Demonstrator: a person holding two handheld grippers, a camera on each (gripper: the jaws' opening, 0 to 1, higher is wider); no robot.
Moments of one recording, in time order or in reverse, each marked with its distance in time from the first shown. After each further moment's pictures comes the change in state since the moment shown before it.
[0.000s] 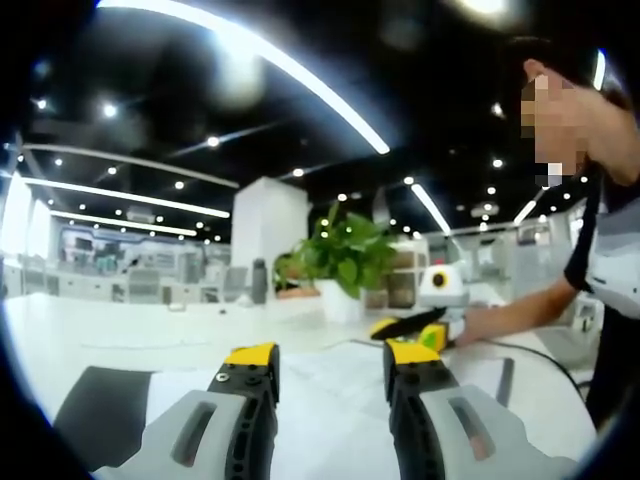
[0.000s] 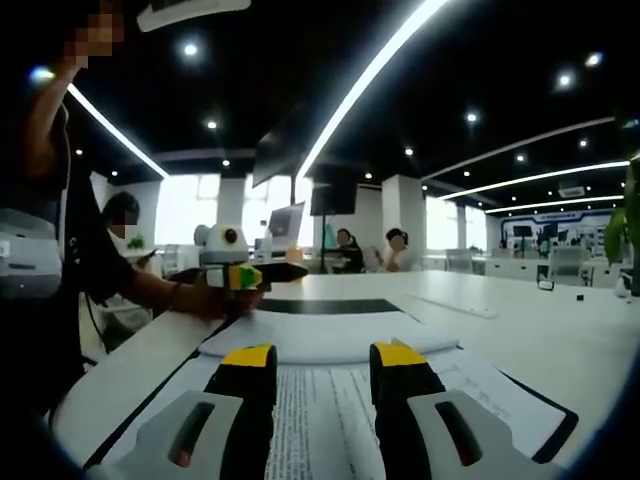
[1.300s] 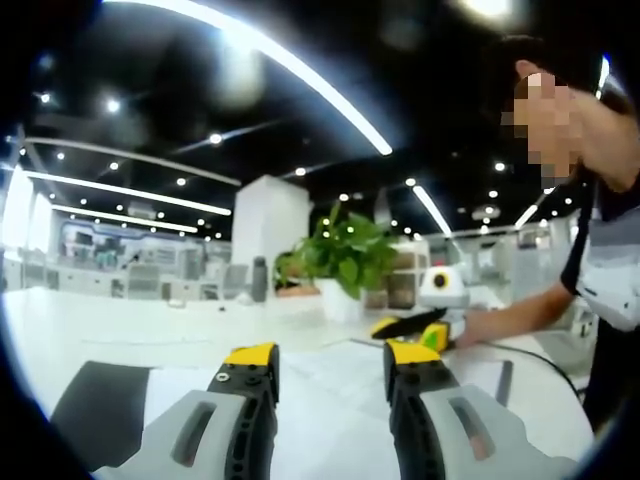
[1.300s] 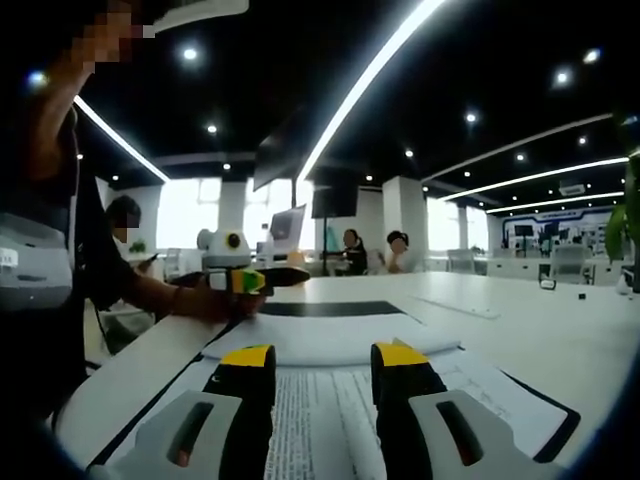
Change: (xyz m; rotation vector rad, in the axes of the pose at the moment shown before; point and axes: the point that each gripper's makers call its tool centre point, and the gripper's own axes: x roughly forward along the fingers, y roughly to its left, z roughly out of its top) left arm 0.002 0.000 -0.004 -0.019 0.003 0.002; right arm -0.001 -0.001 -0.001 0.010 -0.009 0.008
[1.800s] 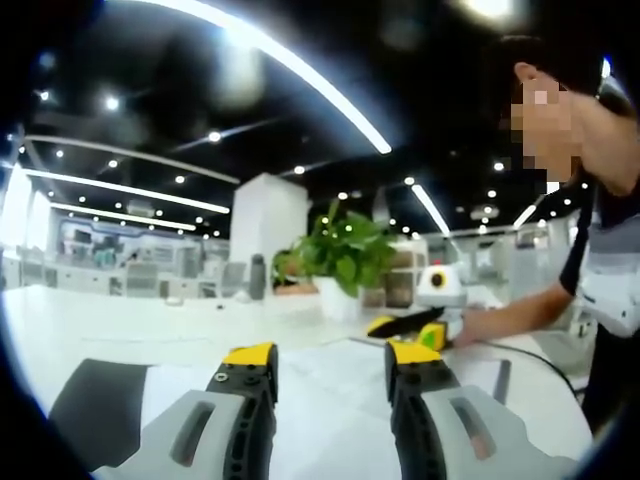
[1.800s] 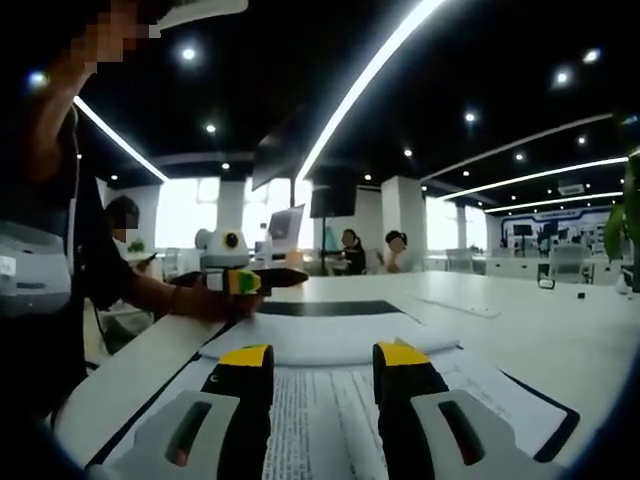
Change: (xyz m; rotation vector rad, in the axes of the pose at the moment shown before) left arm 0.000 -0.003 -0.002 -0.003 0.008 -0.010; right arm 0.001 -0.001 -0.001 -0.004 0.008 -0.002
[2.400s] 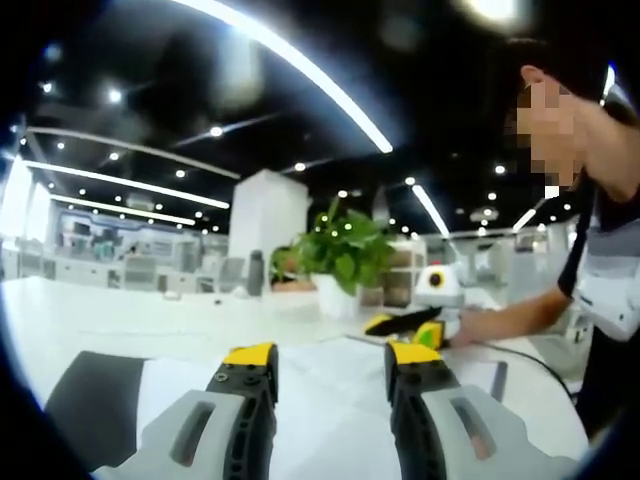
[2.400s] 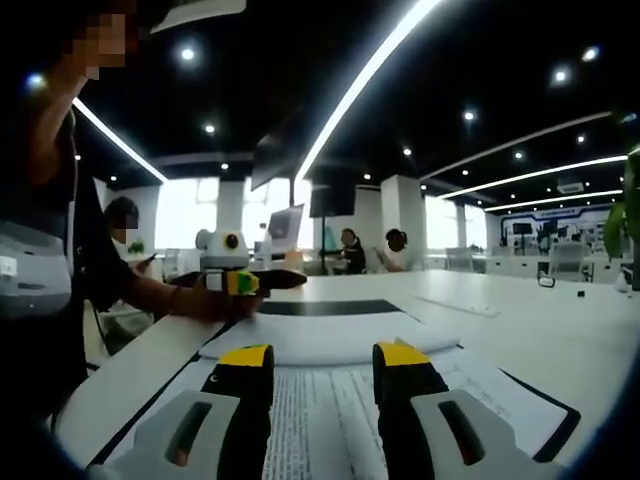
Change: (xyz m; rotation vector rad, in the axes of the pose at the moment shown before) left arm 0.000 0.000 -0.002 -0.029 0.009 -0.005; right arm -0.001 -0.001 0.001 0.012 -0.004 -0.004
